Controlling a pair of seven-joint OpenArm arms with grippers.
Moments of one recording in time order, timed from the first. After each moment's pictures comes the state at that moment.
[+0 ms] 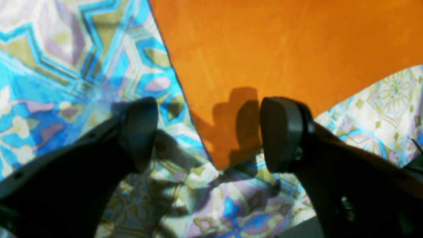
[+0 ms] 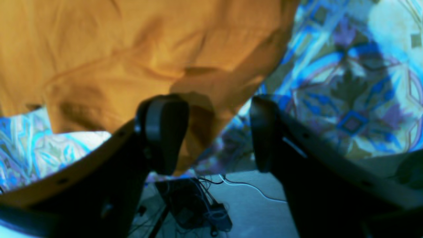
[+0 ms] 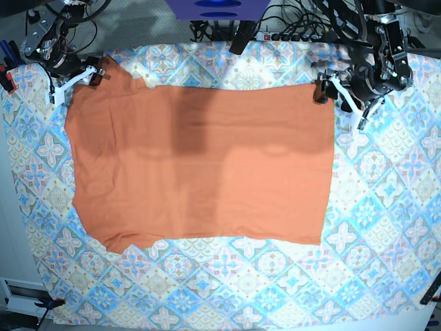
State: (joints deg) left arm 18.4 -15.2 -19.7 82.7 -23.6 -40.0 48.8; right arm -19.2 4.0 44.1 86.6 21.9 32.8 -59.2
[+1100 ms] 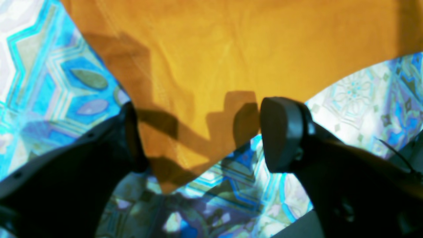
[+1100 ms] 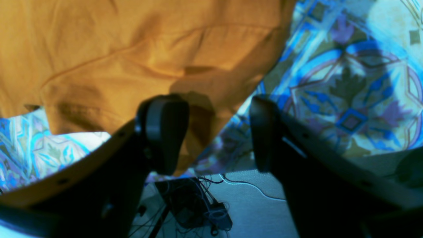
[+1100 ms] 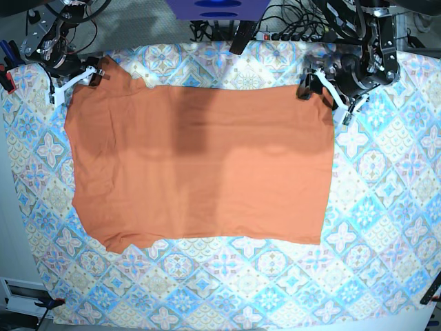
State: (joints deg) left arm 21.9 -14.9 -12.7 83.7 -25.1 -38.9 43.8; right arm -19.4 4.1 43.8 86.4 21.9 32.8 -59.3
